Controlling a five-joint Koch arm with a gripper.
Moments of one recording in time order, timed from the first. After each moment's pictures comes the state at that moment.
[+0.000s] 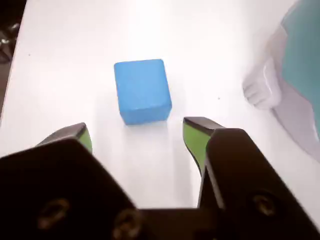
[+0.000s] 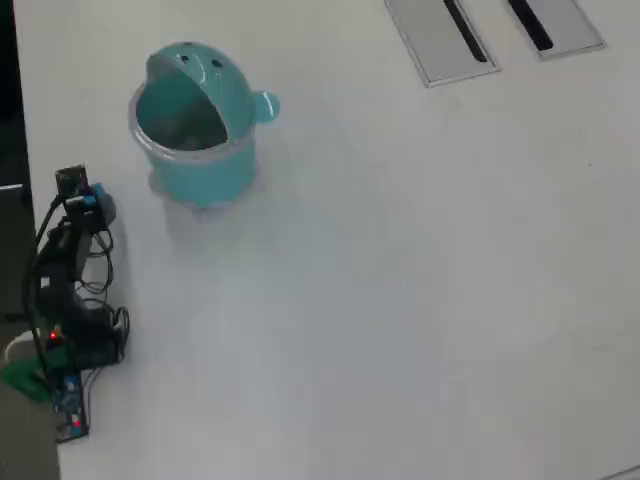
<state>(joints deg) -82.4 95.4 129.4 10.2 -97.0</state>
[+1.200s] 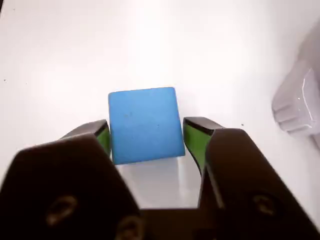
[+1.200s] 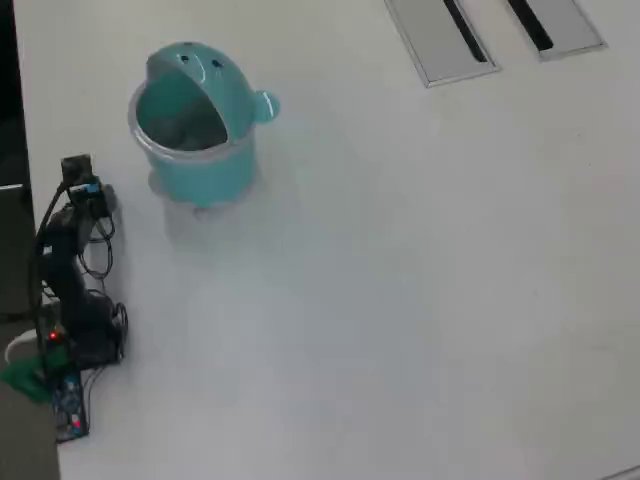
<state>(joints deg) -83.1 79.6 118.2 7.6 -93.9</state>
